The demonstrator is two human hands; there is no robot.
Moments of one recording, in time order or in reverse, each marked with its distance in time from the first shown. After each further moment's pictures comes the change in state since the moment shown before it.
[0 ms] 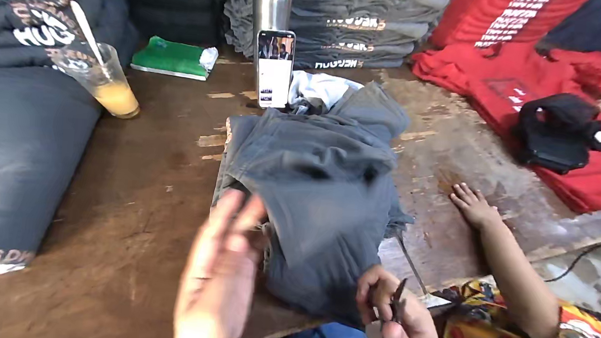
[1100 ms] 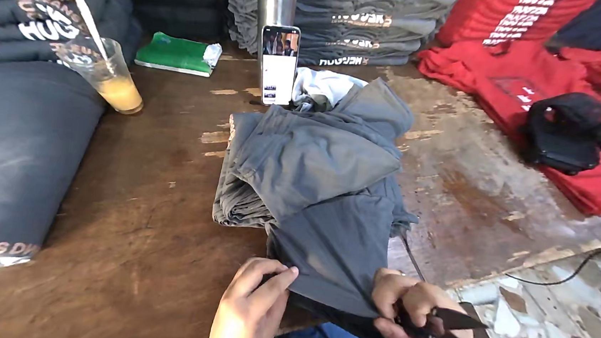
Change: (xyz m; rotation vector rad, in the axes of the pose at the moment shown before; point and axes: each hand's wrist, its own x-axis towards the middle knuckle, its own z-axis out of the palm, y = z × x) left_hand -0.048 -0.040 -0.011 0.872 -0.166 0.313; right_hand 0.018 -0.009 -0.010 0.033 -0.026 -0.176
